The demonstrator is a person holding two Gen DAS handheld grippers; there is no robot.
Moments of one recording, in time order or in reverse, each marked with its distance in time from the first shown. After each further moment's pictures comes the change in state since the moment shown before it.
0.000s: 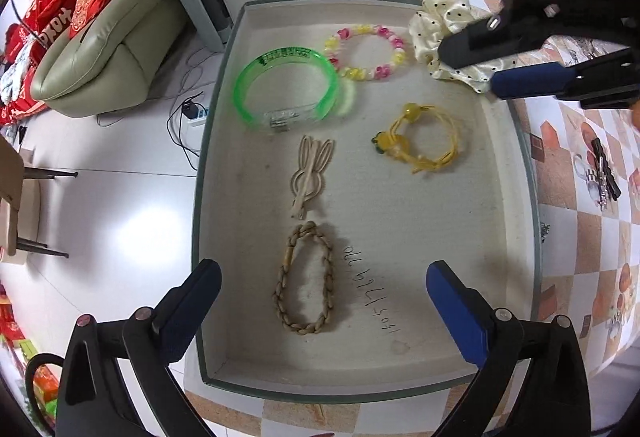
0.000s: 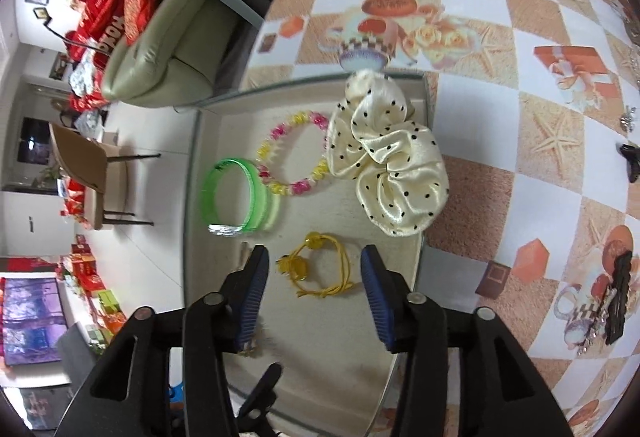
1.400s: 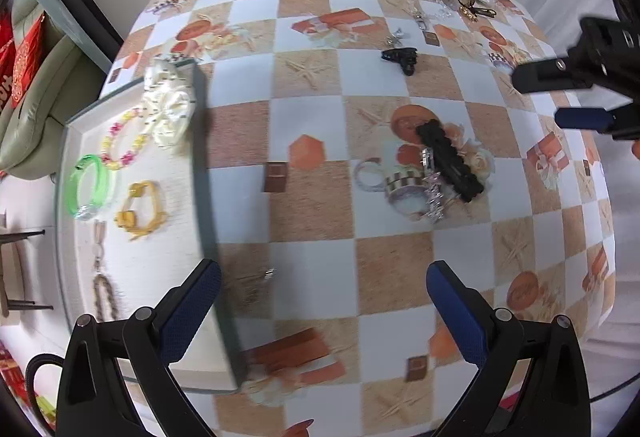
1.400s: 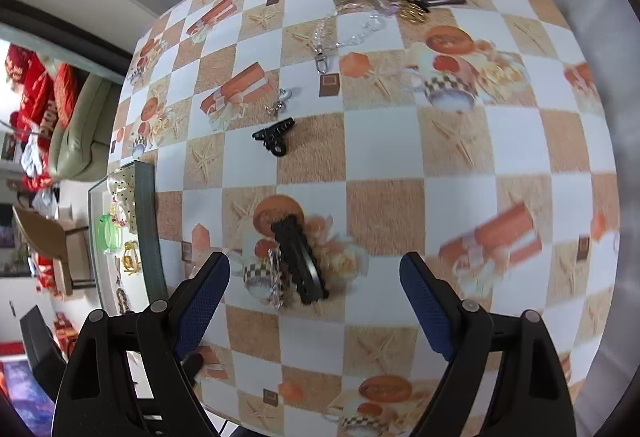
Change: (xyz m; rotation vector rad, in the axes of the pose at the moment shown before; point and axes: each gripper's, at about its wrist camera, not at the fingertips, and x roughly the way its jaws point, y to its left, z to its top) left arm -0.044 -0.216 0.020 0.184 0.005 -0.113; right arm -0.158 -0.240 -0.045 0.225 -0.110 -0.180
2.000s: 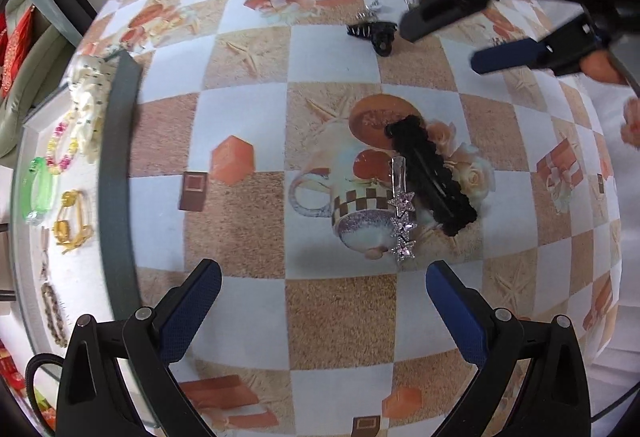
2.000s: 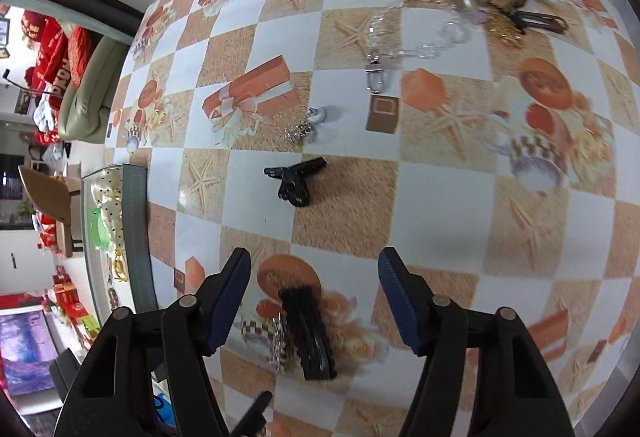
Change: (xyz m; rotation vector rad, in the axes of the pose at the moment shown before) left arm 0.055 -0.037 0.016 -0.026 0.039 -0.023; right arm 0.066 0.016 0.062 -0.128 0.106 0.051
